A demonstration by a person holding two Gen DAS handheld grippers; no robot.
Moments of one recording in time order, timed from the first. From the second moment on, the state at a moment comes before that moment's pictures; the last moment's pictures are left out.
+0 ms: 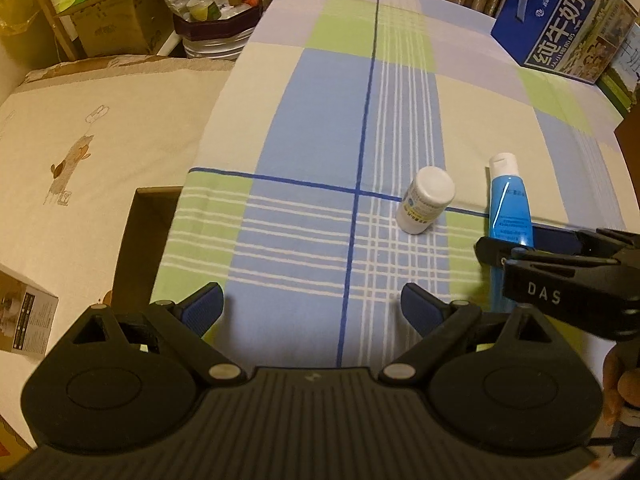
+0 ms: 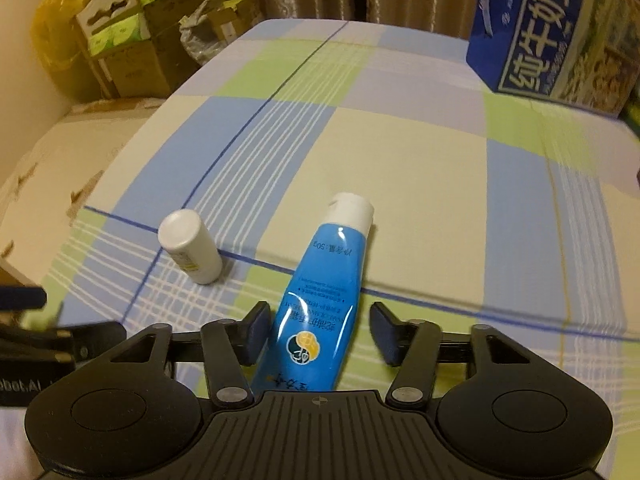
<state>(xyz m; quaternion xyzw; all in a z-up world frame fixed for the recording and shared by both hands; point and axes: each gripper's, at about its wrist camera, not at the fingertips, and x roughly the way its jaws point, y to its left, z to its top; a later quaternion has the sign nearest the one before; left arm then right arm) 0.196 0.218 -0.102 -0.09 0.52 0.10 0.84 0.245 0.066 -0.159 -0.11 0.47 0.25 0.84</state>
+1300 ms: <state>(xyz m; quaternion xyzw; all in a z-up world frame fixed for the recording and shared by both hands) 0.242 0.161 -0.099 -0.05 0.46 0.01 0.89 0.264 -0.030 -0.156 -0.11 0.46 0.21 0.86</state>
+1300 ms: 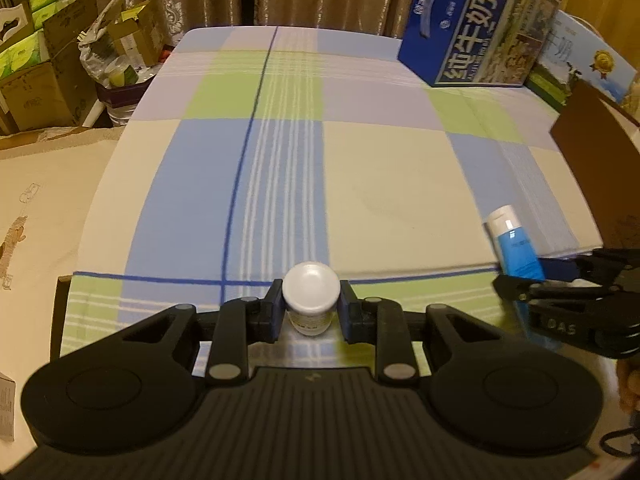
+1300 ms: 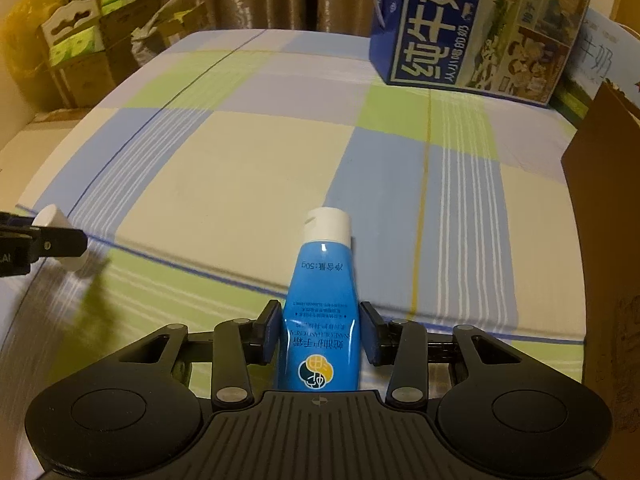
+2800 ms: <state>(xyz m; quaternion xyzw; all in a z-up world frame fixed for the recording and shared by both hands) 0.166 0.054 -0.048 -0.04 0.46 -0.03 0.89 0.167 -0.139 -0.101 -0.03 0.44 0.28 0.85</state>
